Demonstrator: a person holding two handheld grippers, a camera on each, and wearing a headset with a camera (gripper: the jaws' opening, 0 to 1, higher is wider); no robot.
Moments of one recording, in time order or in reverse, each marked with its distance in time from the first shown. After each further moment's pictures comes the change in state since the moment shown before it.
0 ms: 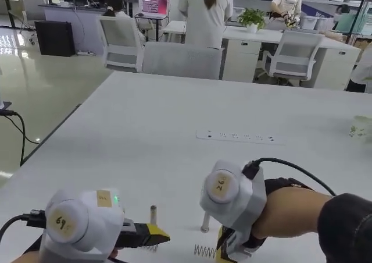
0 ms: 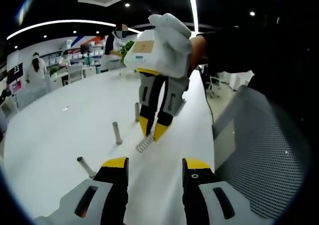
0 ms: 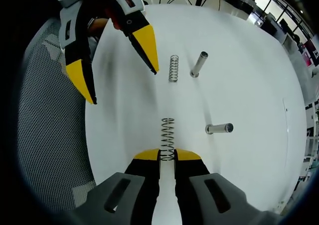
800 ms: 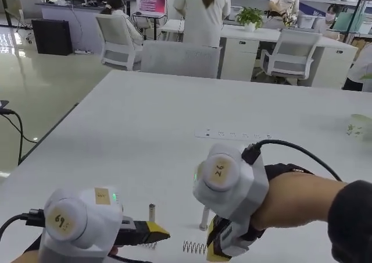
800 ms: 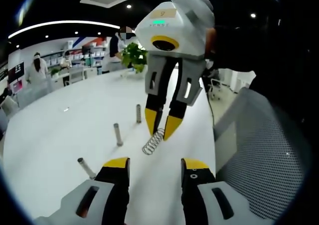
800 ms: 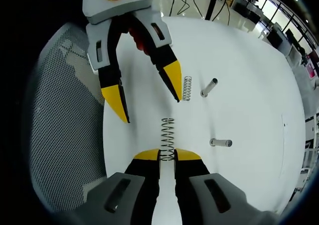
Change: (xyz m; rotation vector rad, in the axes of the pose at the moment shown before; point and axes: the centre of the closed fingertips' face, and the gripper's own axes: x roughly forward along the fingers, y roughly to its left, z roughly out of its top) left arm 0.001 0.002 0.003 -0.007 -0.018 0.007; right arm -0.026 0.021 0.029 -0.074 -0.045 0.035
